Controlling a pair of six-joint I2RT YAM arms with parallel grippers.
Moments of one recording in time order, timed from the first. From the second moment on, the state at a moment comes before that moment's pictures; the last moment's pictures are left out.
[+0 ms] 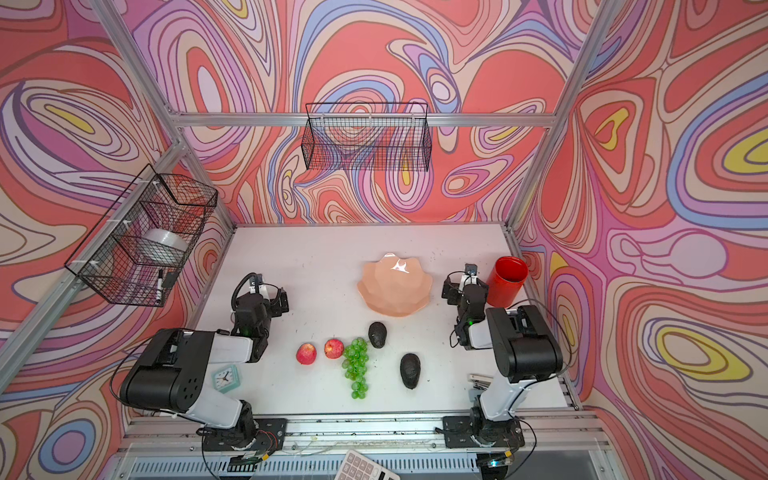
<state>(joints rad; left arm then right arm) -0.07 1.54 0.35 0.83 -0.30 -0.03 0.04 1.71 0.45 0.99 0.16 0.04</state>
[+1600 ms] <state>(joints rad) -0.09 1.09 0.94 -0.22 -0.29 -0.22 0.61 1.00 0.80 -0.66 0.14 0.65</state>
